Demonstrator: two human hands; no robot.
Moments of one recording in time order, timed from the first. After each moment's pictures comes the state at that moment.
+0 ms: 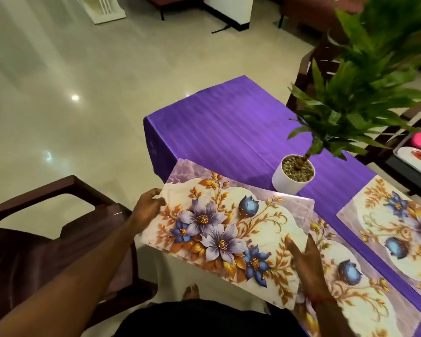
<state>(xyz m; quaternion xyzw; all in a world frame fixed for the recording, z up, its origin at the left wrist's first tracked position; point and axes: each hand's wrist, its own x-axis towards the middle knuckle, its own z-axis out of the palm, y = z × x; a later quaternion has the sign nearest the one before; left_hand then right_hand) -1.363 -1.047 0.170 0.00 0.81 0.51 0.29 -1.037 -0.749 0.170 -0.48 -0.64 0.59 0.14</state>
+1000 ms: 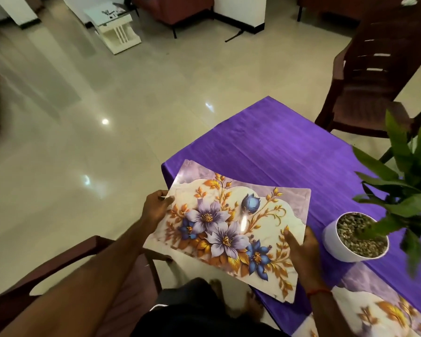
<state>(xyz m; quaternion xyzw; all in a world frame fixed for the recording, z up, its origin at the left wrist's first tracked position) -1.591 -0.987 0.180 0.00 0.89 0.43 0.17 -1.287 -0.714 0.161 -0.48 -0.61 0.61 0.16</state>
